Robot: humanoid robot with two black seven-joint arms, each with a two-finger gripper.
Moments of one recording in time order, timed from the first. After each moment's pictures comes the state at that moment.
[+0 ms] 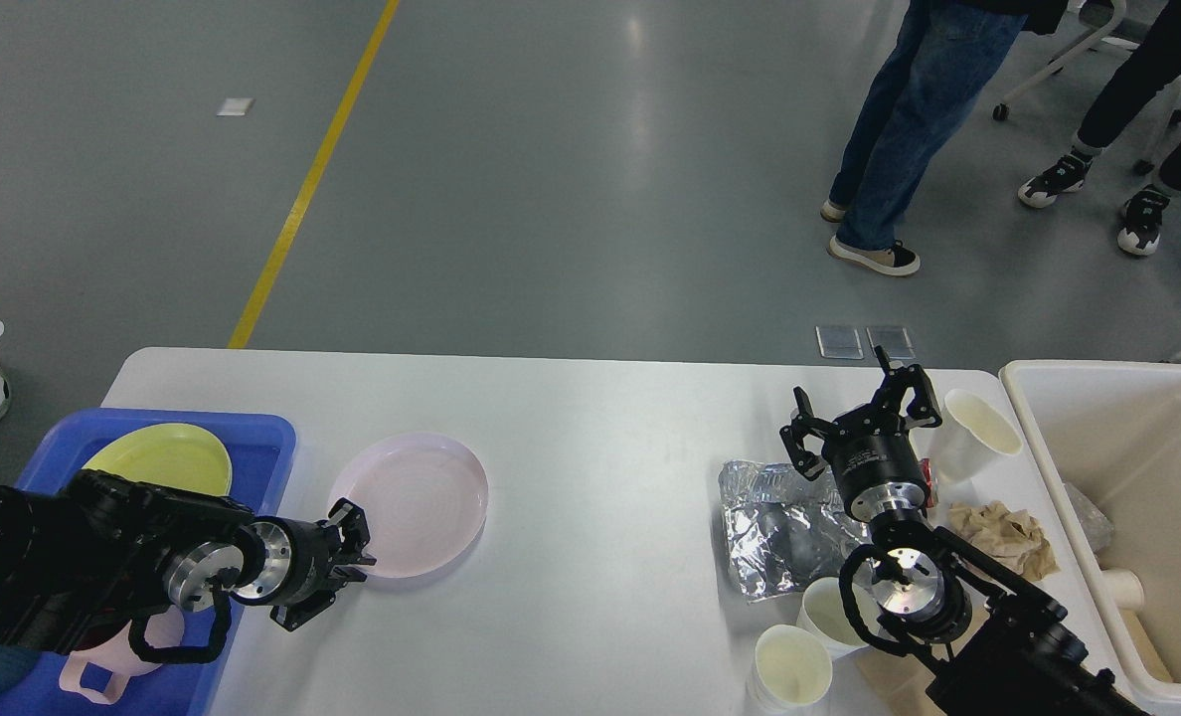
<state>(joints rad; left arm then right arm) -1.17 0.39 0.88 -1.06 -0.53 -0.09 -0.01 0.40 -0.13 0.81 0.81 0.04 0.14 0.53</state>
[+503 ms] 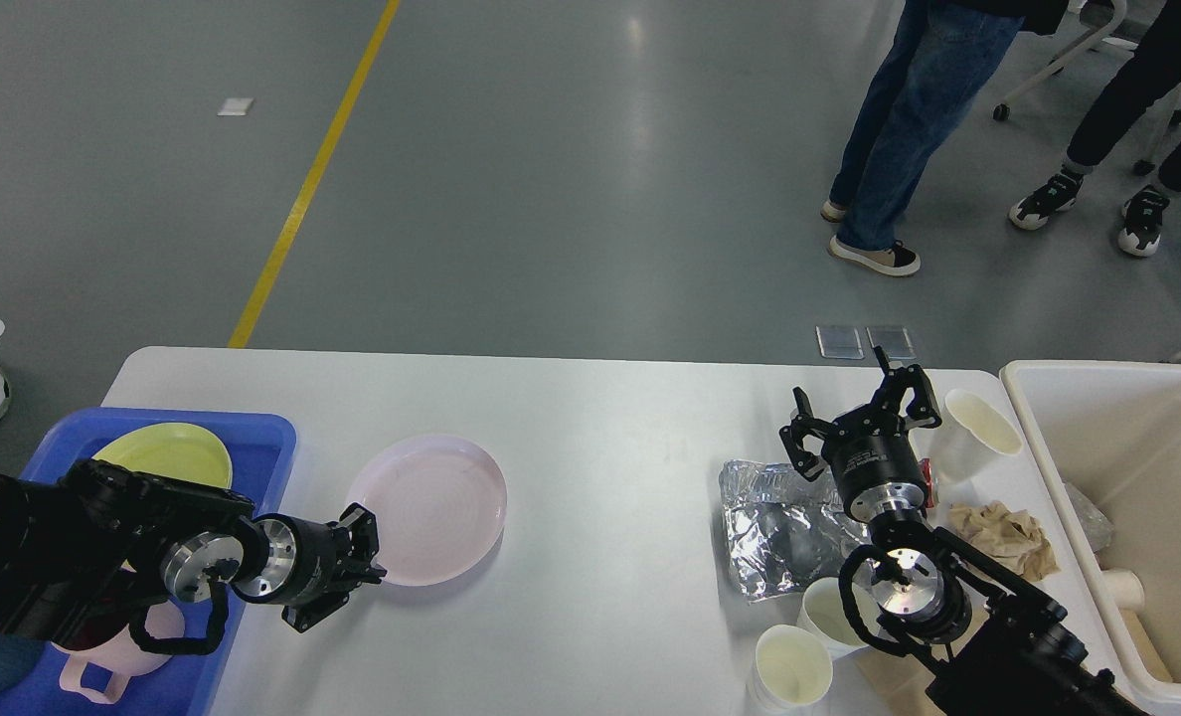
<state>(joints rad) -1.23 0.40 0.89 -1.10 -0.53 -0.14 0.03 0.40 -0.13 0.81 0.81 0.04 0.14 0.53</state>
